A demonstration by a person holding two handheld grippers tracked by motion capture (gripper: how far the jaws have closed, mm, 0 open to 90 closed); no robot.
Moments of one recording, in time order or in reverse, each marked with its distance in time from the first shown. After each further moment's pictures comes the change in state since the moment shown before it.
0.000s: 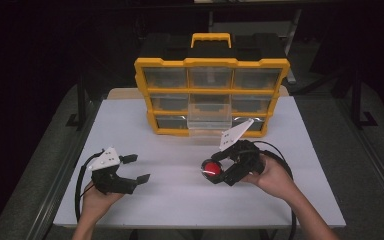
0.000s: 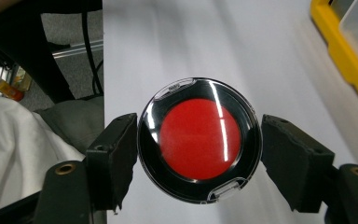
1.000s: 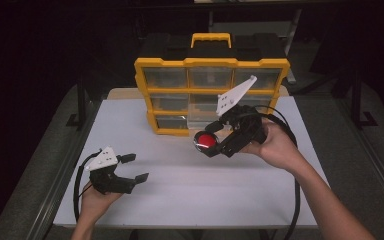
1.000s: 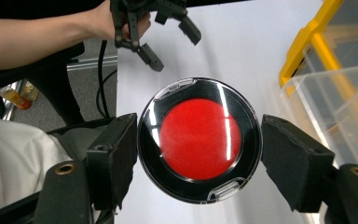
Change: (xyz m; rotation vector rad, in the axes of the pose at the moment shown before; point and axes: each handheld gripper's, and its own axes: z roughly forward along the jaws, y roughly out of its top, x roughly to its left) left arm 0.002 0.000 -0.004 -0.005 0.004 0.002; right arm -0.009 0.076 -0.060 -0.029 0.008 -0.049
